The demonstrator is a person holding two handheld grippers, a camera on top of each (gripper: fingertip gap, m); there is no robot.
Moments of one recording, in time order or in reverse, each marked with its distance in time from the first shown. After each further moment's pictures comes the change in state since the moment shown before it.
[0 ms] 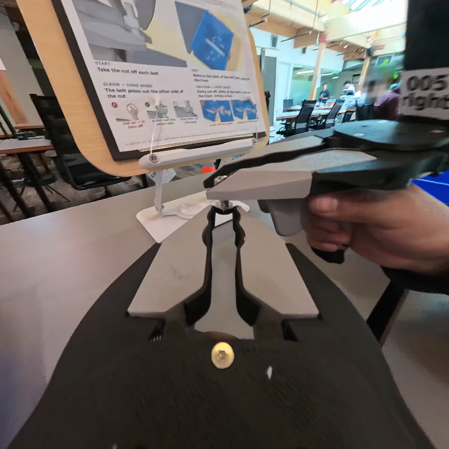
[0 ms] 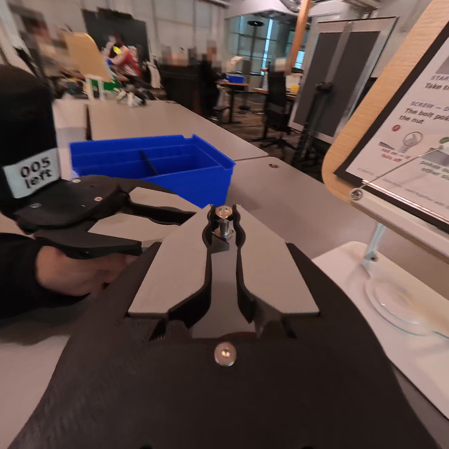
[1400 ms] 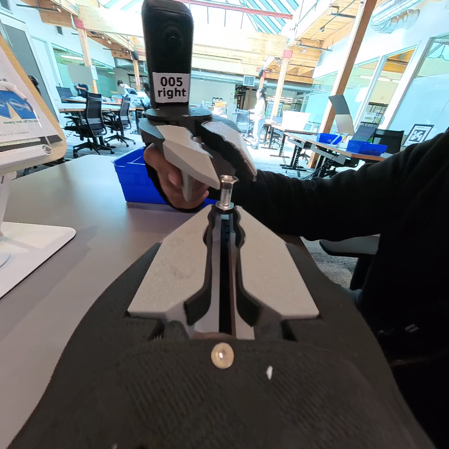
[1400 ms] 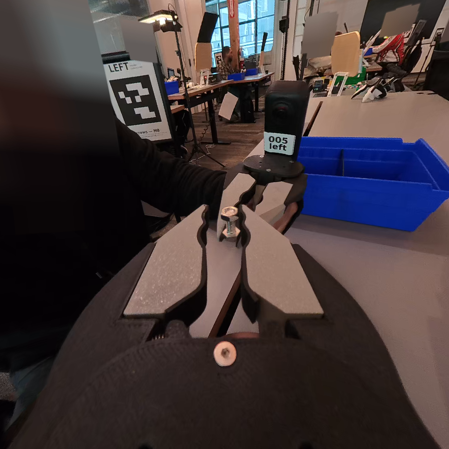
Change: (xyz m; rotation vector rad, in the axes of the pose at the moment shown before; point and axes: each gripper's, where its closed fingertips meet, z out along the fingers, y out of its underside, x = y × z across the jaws) left arm 0.103 -0.020 -0.051 -0.014 0.883 -0.136; right arm -0.072 -0.018 -0.103 -0.021 -0.971 0.062
